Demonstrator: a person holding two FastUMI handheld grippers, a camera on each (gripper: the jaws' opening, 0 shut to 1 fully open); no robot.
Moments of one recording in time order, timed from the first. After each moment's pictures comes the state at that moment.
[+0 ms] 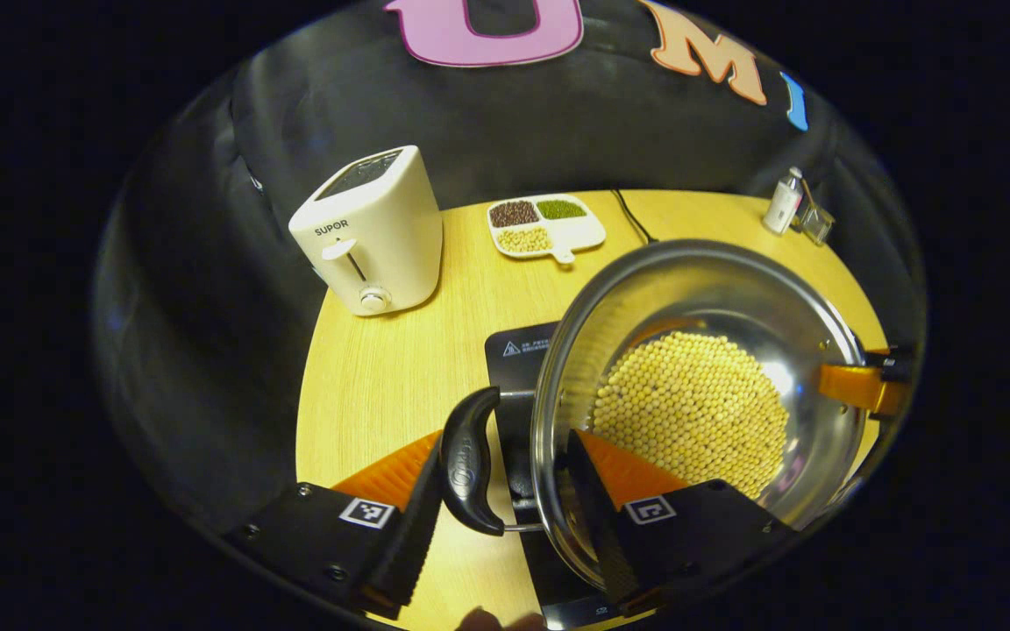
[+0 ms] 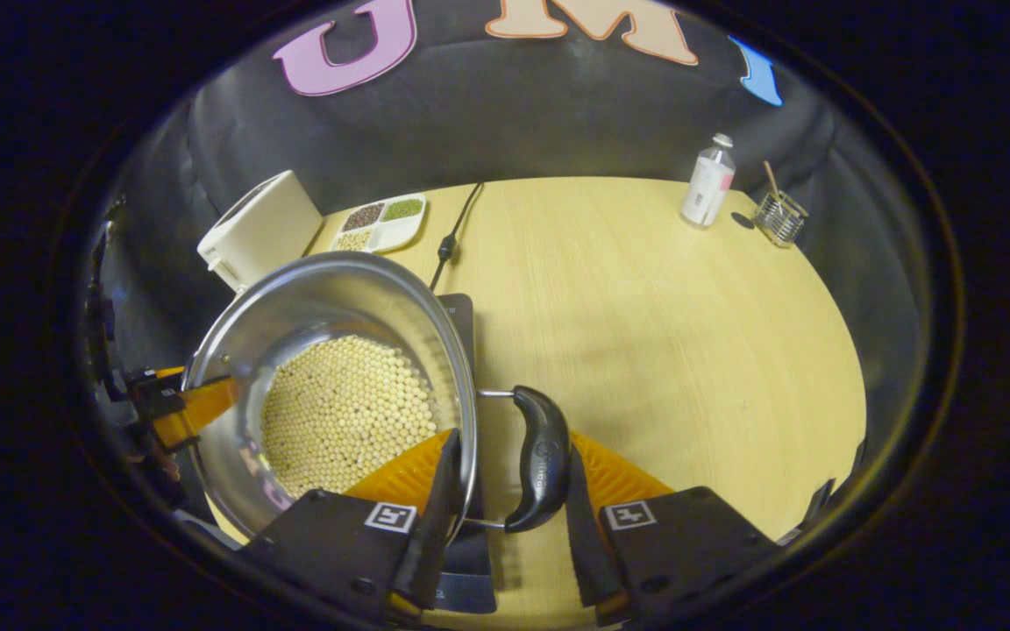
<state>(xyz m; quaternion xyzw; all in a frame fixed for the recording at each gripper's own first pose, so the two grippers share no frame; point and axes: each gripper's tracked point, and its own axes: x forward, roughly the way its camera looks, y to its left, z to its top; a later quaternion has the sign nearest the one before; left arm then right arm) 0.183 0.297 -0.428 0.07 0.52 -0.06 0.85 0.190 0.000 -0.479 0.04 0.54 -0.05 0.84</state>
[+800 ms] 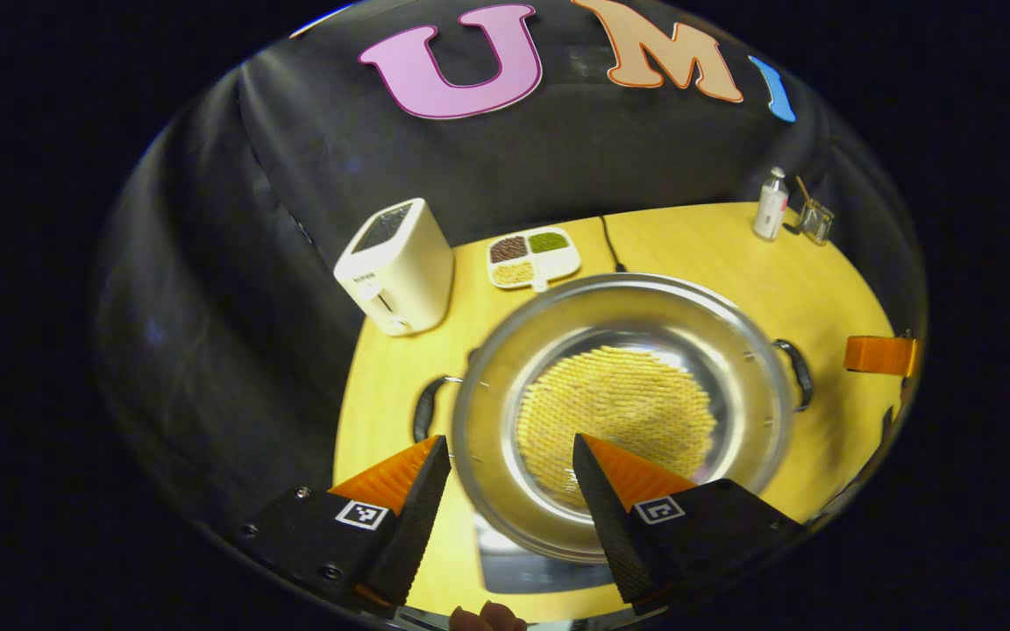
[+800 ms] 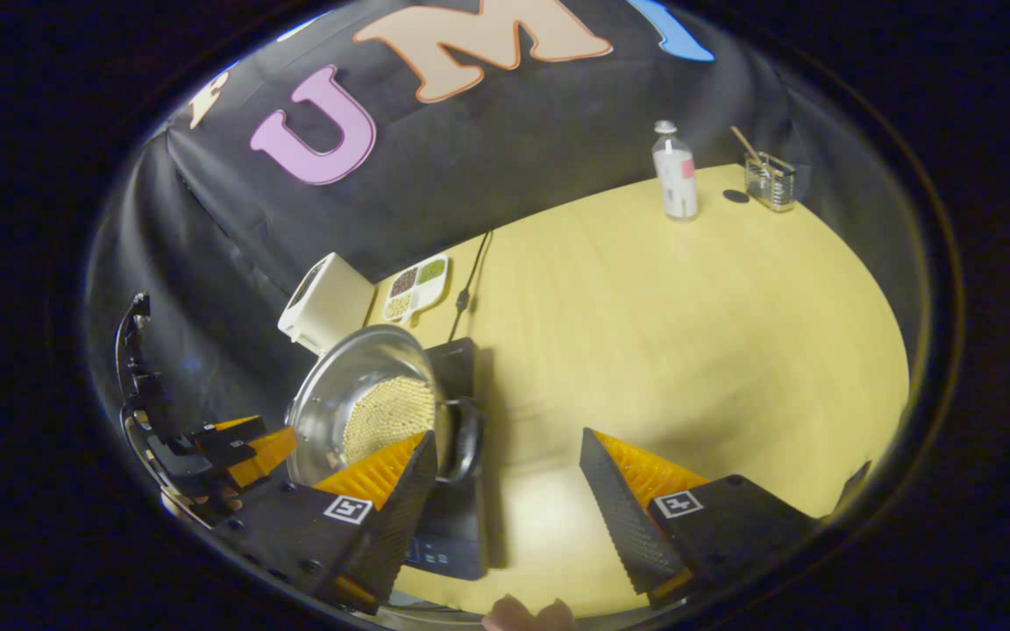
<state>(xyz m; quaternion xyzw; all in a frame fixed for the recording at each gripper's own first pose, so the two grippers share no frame) 0.129 0.202 -0.344 0.08 0.50 -0.01 0.86 0.169 -0.096 -0.410 0.17 0.47 0.00 0.86</state>
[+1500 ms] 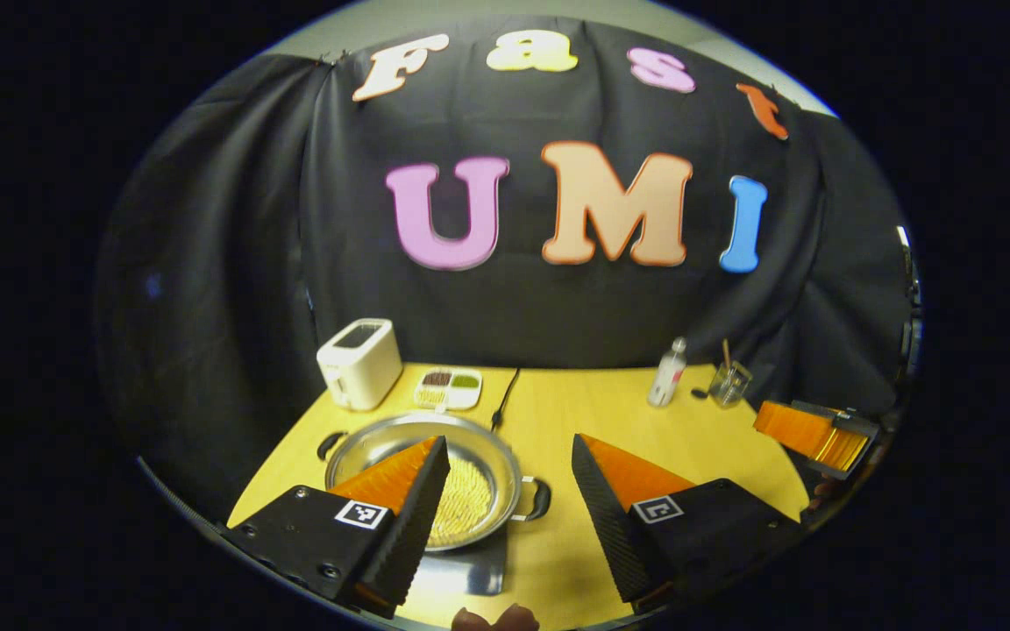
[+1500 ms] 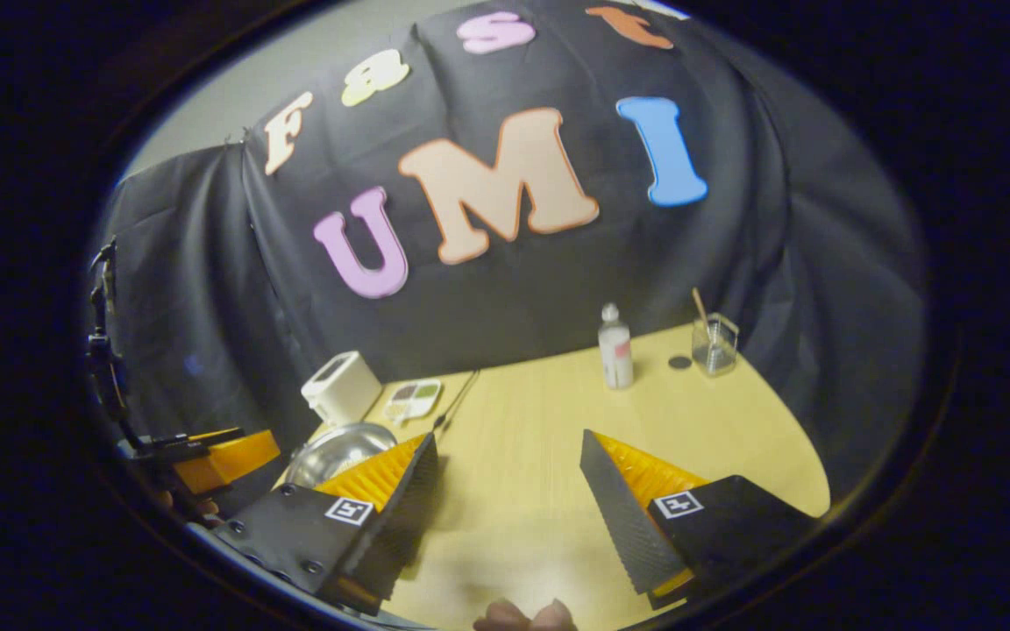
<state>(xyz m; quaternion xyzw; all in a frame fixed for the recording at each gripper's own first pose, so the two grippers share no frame) 0.140 0.024 -0.134 -0.02 0.21 0.01 0.98 0.193 -0.220 -0.216 0.12 0.23 0.03 0.97</state>
